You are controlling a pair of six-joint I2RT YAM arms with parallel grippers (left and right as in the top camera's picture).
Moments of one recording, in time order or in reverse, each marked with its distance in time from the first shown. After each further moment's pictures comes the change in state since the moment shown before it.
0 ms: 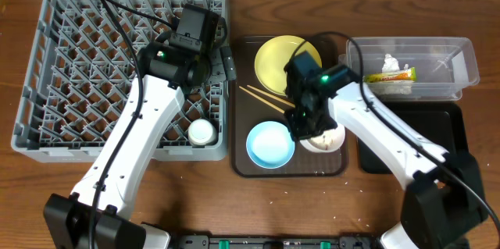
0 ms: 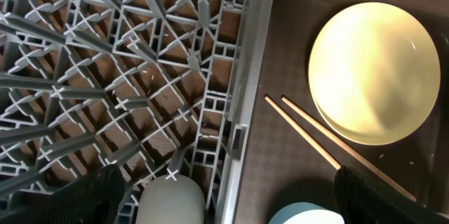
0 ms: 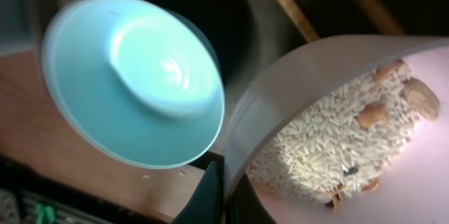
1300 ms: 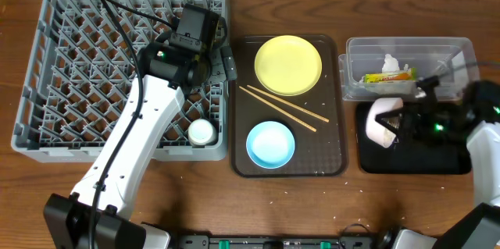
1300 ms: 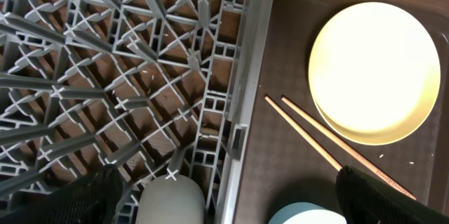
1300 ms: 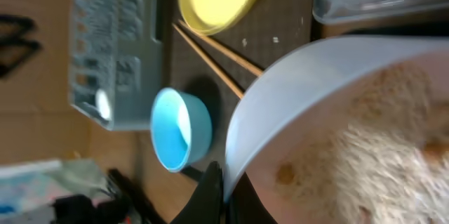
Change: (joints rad) left arm 0.000 0.000 0.000 0.000 0.000 0.000; right arm -1.012 -0.297 -0.403 0.135 -0.794 -0.553
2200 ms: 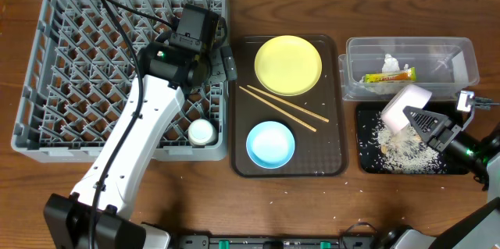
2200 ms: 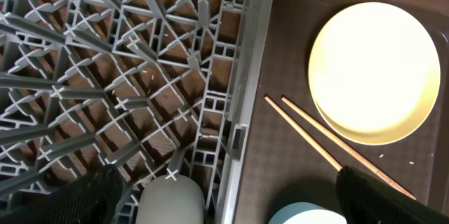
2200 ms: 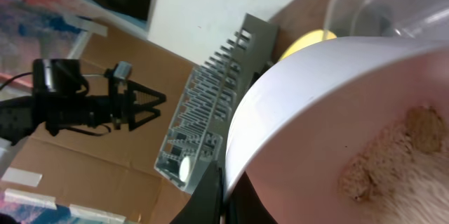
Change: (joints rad) left arm 0.000 0.000 0.000 0.000 0.000 0.000; right arm -0.267 0.000 -0.113 0.046 -0.507 -0.205
